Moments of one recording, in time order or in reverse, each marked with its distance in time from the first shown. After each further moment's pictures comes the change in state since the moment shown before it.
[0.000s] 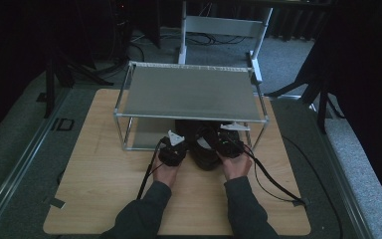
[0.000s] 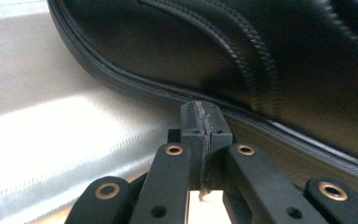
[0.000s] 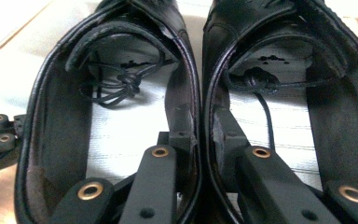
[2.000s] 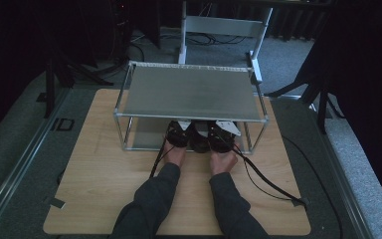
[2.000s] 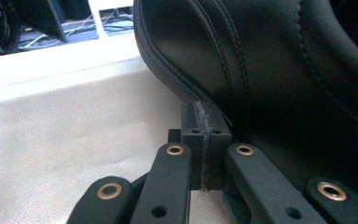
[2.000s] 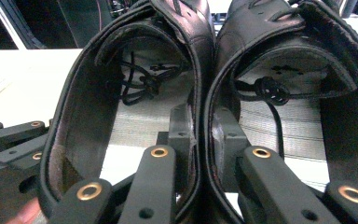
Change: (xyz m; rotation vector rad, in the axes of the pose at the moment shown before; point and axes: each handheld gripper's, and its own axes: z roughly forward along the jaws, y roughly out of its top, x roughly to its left) left arm 0.011 0.032 0.063 -0.116 0.179 0.029; right arm 0.014 -0.002 0.041 -0.275 -0.158 0.104
